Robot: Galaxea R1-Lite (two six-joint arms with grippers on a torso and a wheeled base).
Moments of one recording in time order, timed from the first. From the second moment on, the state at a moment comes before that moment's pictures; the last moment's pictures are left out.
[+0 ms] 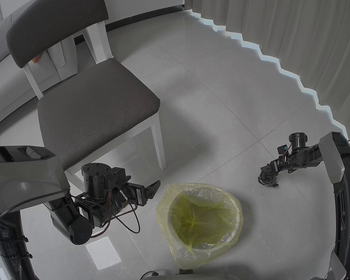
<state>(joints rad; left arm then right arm) -0.46 2.14 -0.56 -1.25 -0.01 -0.18 -0.15 2.71 -1.81 -0.12 0.33 -0.33</state>
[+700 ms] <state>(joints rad) -0.47 2.20 -0.56 -1.30 -0.01 -0.18 -0.16 2.67 -1.72 -0.09 0.33 -0.35</state>
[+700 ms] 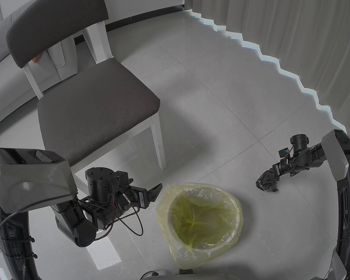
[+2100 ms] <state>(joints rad) -0.51 2.03 -0.47 -1.42 0.00 -0.20 0.62 1.55 -0.63 -0.40 0.18 -0.23</state>
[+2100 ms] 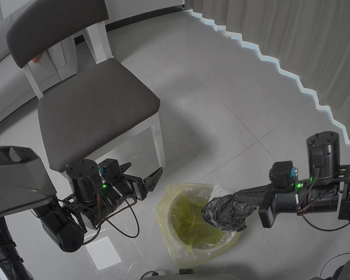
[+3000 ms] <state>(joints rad) -0.50 2.02 -0.46 -1.44 -0.01 -0.20 0.62 2.07 -0.67 -0.72 0.22 -0.17</state>
